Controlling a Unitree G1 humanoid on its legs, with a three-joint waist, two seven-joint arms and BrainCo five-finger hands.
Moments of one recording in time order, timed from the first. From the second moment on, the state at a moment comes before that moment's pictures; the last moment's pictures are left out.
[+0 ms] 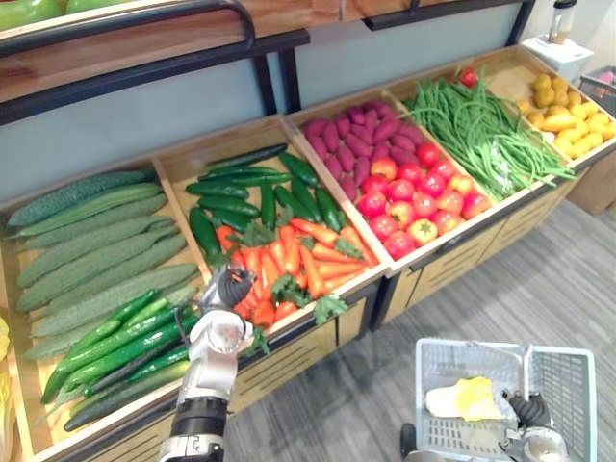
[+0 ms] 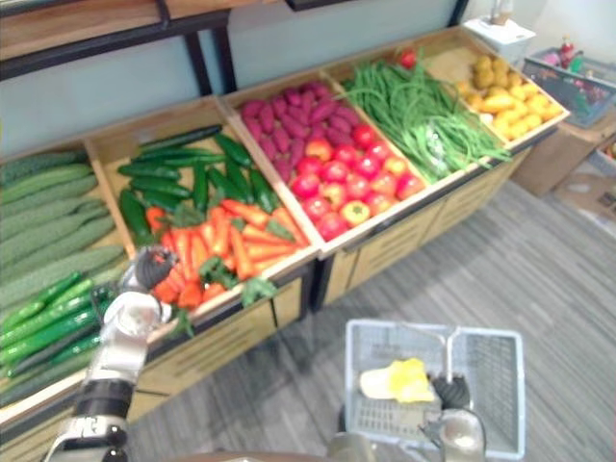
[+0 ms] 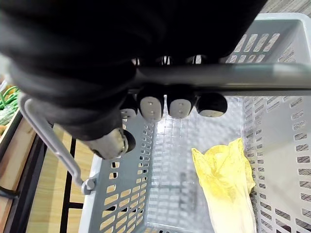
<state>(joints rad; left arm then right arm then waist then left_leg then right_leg) -0.18 0.21 0.16 0.33 0.53 0.12 0.05 0.09 -0.18 -0.43 0.76 -0.24 -0.14 -0.10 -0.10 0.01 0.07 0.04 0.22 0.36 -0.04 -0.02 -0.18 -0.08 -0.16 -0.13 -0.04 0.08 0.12</state>
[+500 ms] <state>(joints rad) -0.21 0.17 0.10 0.54 0.56 0.07 0.02 0.09 -0.18 -0.43 0.76 -0.23 -0.14 -0.10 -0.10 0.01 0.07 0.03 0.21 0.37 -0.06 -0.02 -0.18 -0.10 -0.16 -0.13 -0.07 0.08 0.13</state>
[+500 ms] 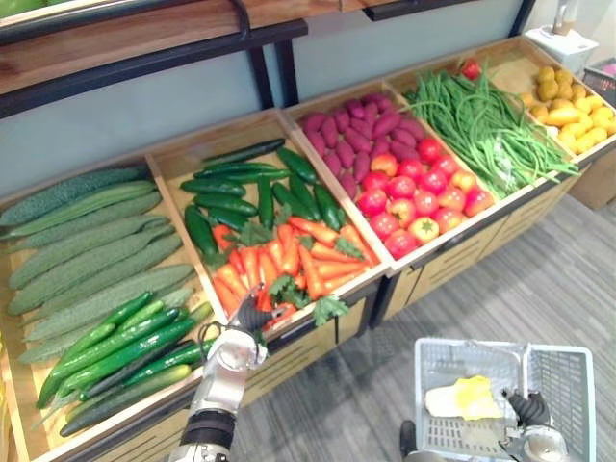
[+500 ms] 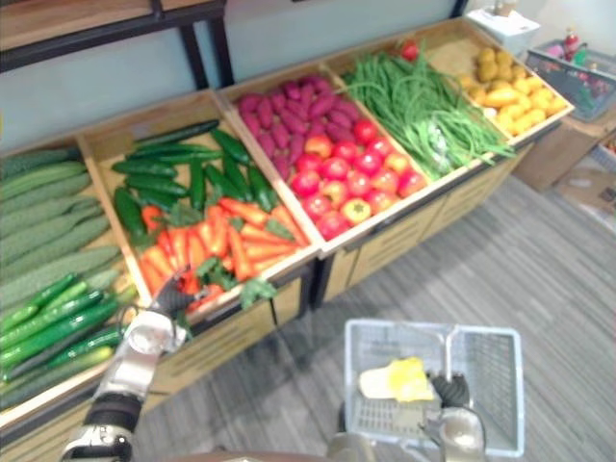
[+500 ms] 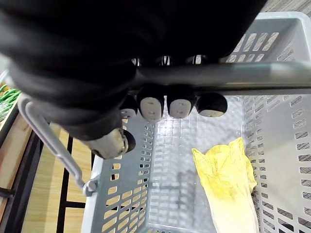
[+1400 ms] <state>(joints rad) -0.36 0.16 0.16 0.81 0.57 0.10 0.12 0.09 -0.18 -0.42 0.80 -0.24 -0.14 -0.10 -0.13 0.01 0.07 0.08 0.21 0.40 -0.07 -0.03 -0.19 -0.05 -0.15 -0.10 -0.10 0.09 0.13</state>
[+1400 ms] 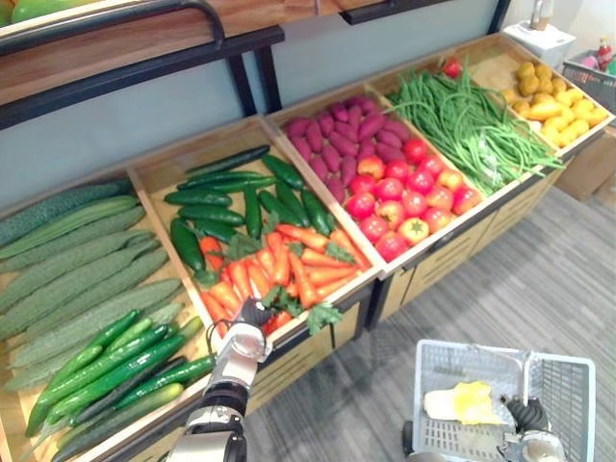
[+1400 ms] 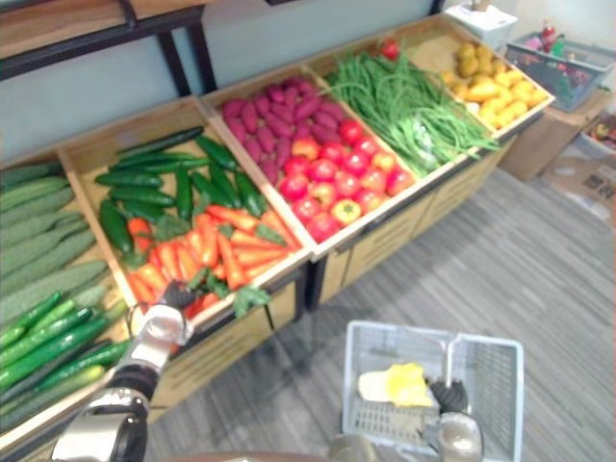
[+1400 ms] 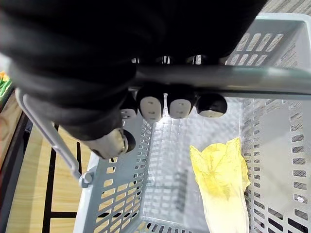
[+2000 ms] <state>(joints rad) -0.25 0.16 0.17 0.48 0.55 0.12 0.17 0.10 -0.17 -0.43 0.79 -0.24 -0.14 -0.12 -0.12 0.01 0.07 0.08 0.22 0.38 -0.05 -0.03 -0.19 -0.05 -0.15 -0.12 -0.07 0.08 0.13</state>
